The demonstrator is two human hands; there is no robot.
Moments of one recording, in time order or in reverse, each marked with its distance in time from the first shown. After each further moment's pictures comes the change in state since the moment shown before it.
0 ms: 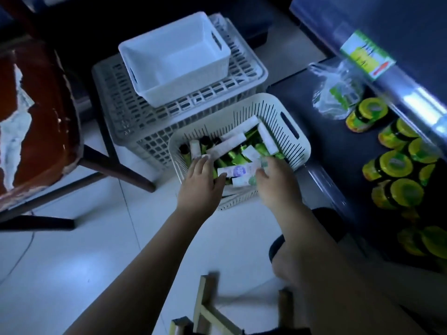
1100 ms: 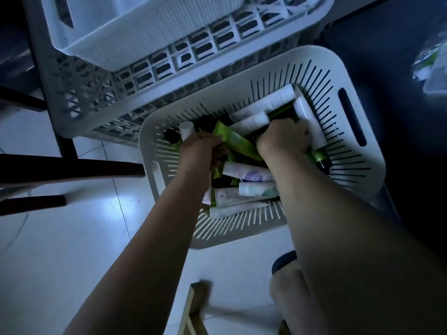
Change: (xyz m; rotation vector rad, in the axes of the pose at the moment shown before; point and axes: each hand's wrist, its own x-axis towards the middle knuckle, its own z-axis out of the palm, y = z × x) left_hand 0.153 -0.022 0.074 -1.179 0.080 -0.926; right_hand 0.208 0.009 0.107 -0.335 -0.314 0.271
